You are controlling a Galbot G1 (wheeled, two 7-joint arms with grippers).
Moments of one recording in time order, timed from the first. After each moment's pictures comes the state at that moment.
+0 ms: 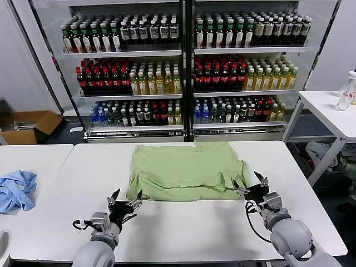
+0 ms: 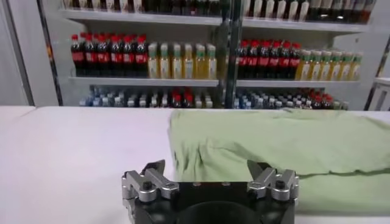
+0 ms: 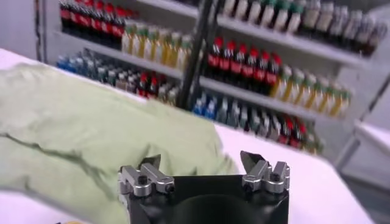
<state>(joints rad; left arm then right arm) 1.30 -1.22 -0.36 -1.90 -0.41 0.36 -0.20 -1.18 0.90 0.31 1.90 0.45 -0.46 0.16</state>
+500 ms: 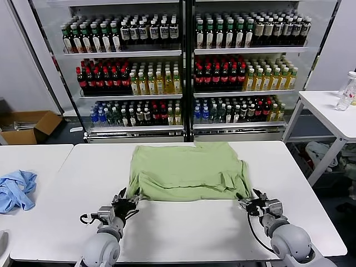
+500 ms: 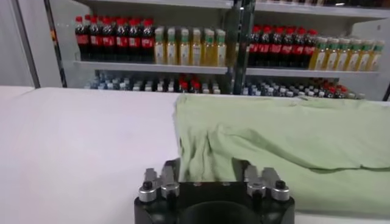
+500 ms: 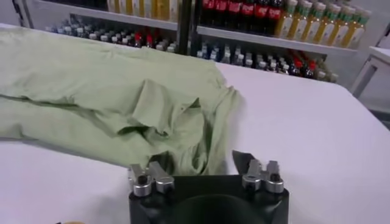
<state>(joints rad) 1.22 -1.24 -0.34 -1.79 -0.44 0.36 -0.21 -1.20 0.91 0.29 1.83 0.56 -0.51 0.16</state>
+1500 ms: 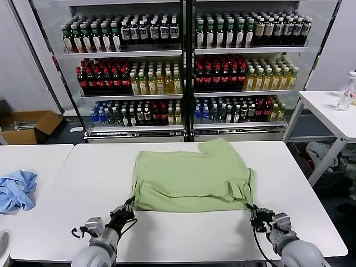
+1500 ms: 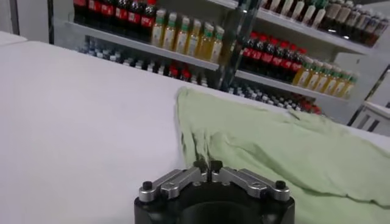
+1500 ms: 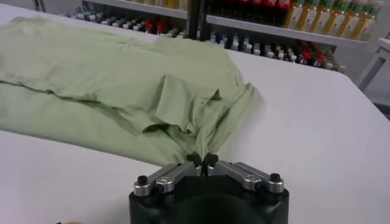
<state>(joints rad) 1.43 -1.24 -0.44 -1.99 -0.64 0.37 -0.16 -1.45 0.83 0.40 2.02 0.56 -0.51 0.17</state>
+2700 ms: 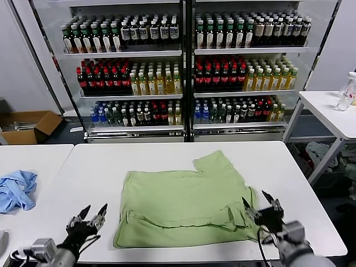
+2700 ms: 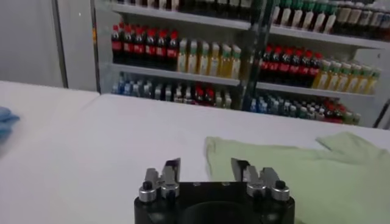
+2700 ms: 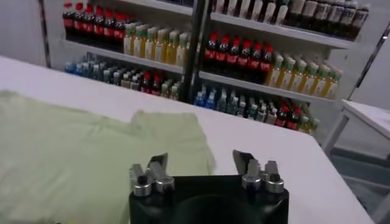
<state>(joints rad) 1.64 -1.11 -0.69 -2.21 -0.66 0.42 -0.18 -1.41 0.89 0.43 2.17 0.50 -0.48 0.25</state>
